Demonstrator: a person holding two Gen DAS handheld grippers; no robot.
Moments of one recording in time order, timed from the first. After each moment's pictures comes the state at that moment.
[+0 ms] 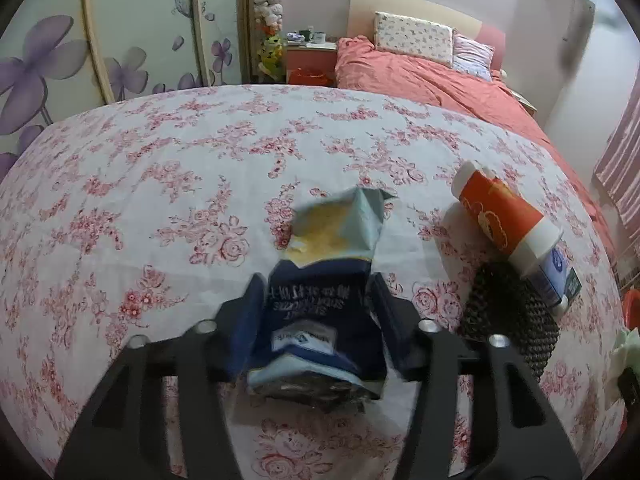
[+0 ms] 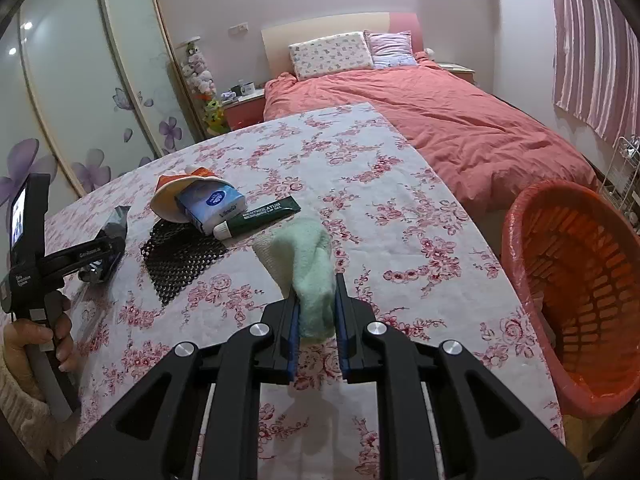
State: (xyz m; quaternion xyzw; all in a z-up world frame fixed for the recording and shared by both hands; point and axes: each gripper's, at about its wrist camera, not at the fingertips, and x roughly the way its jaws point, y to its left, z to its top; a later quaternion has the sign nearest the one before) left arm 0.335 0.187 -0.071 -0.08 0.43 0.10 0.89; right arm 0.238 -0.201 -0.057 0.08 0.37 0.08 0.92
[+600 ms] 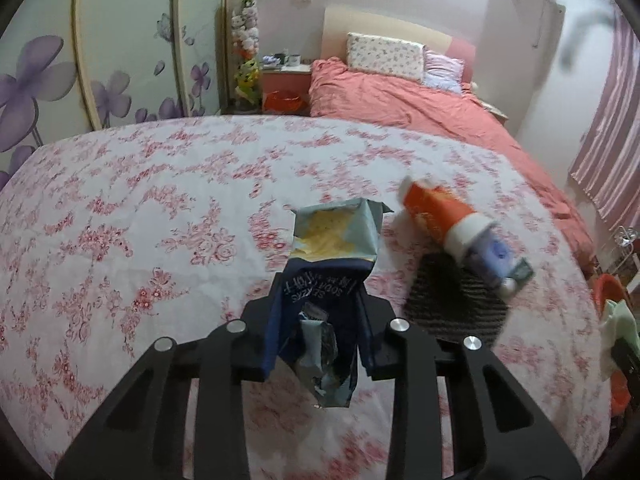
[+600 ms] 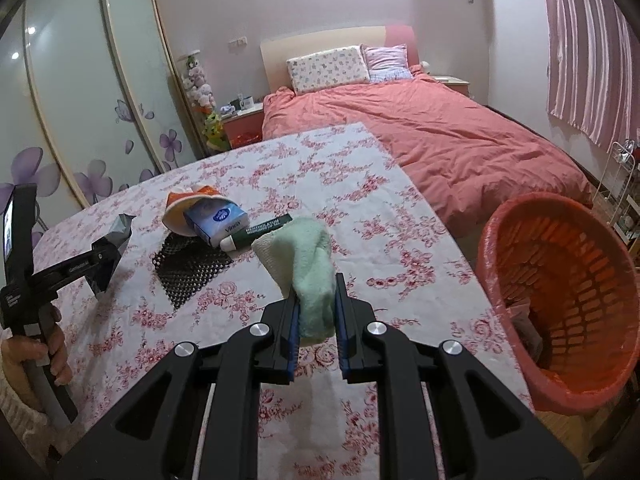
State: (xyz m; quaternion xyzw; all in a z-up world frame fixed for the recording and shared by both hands) left arm 0.297 0.168 -0.036 -0.07 0.39 0.06 0.92; right arm 0.218 -0.215 -0.034 0.08 0.35 0.07 0.93
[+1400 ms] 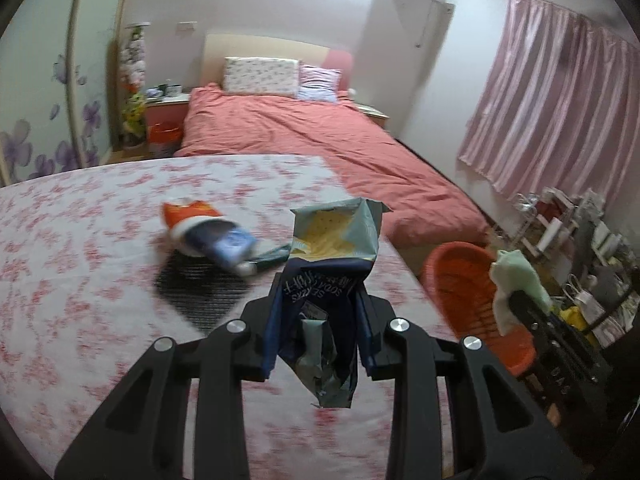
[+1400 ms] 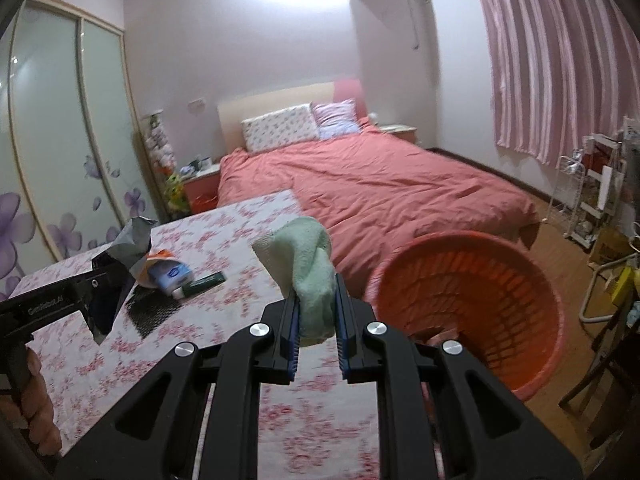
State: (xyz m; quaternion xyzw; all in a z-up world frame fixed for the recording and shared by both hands) left arm 0.232 0.004 0.031 -0.07 0.35 -0.15 0.92; right arm 0.162 -0.287 0.000 0.09 0.25 -0.03 0.96
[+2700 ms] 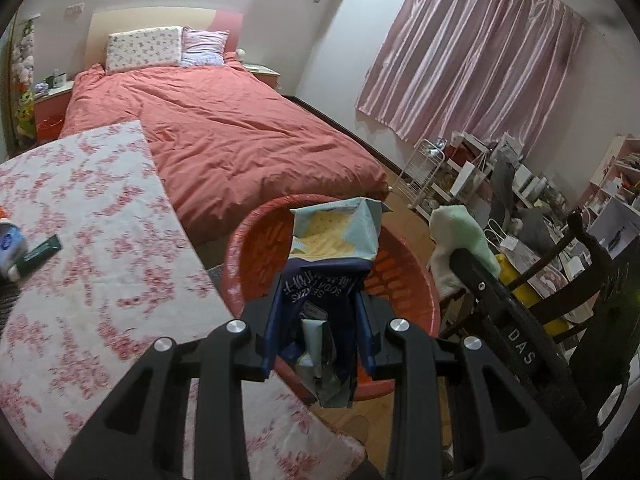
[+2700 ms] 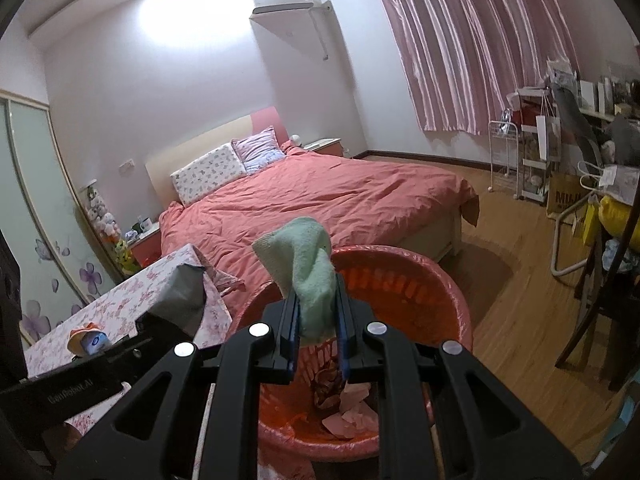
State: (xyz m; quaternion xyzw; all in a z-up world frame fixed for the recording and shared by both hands) left arm 0.250 -0.190 -0.010 -0.05 0.39 -0.33 0.86; right arm 0.151 -0.415 -0.021 0.19 0.21 -0.13 0.95
